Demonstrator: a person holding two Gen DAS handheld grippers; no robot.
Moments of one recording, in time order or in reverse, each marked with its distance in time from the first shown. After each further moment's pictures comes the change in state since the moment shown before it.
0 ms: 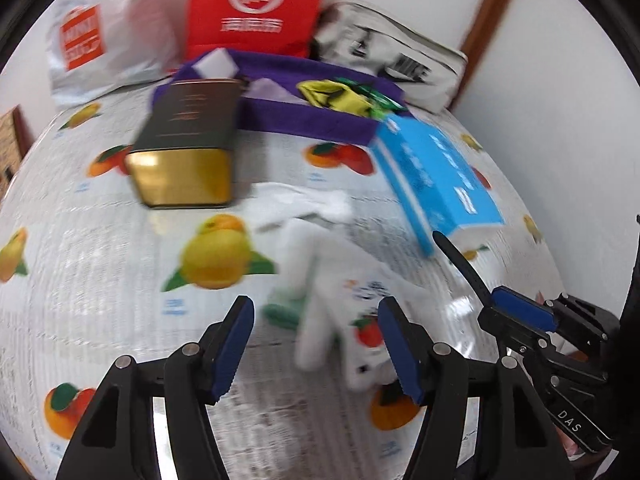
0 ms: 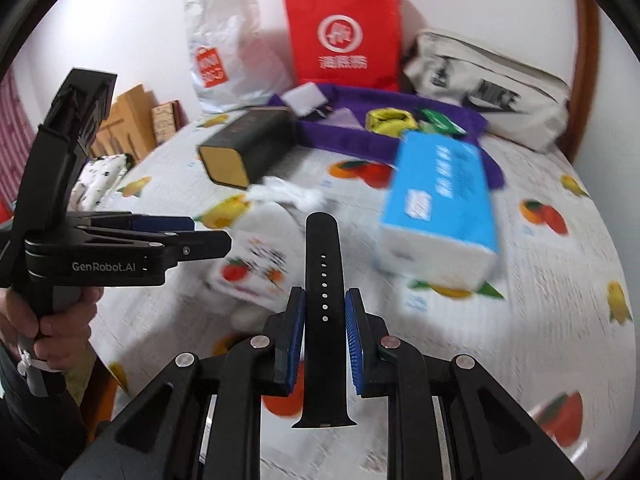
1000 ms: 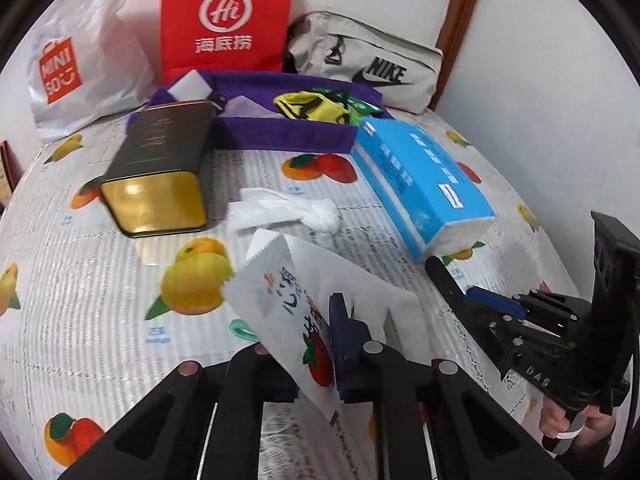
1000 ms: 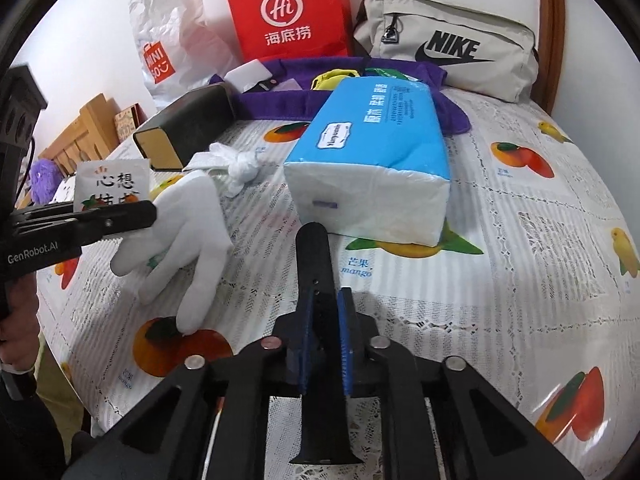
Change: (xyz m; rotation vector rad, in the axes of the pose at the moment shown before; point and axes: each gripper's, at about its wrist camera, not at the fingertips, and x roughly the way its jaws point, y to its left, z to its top) left arm 0.003 -0.004 -0.002 0.067 -0.072 0.000; right arm 0.036 -0.042 -0.022 0.108 0.034 -0.037
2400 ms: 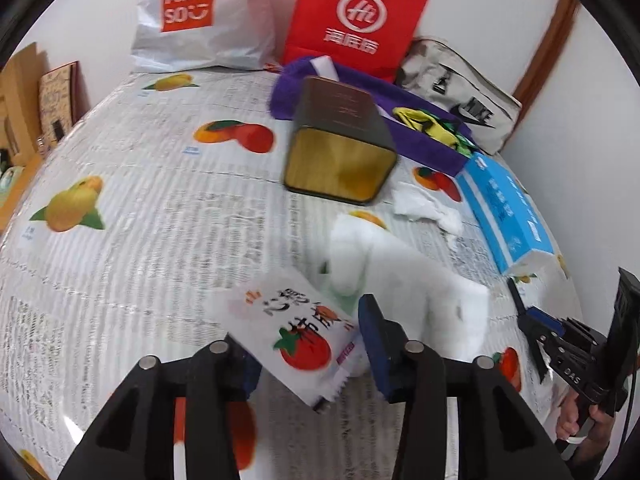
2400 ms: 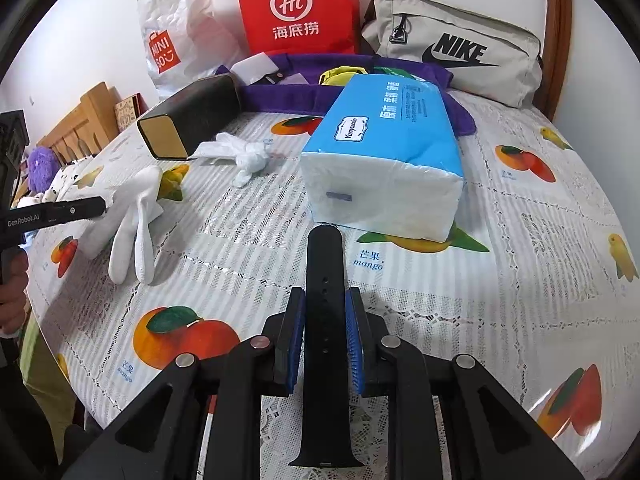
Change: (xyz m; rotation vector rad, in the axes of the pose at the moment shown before) left arm -0.026 0.108 -0.030 -0.244 -0.019 0.084; right arm 0.000 0.012 -0.004 -0.044 0.013 -0.026
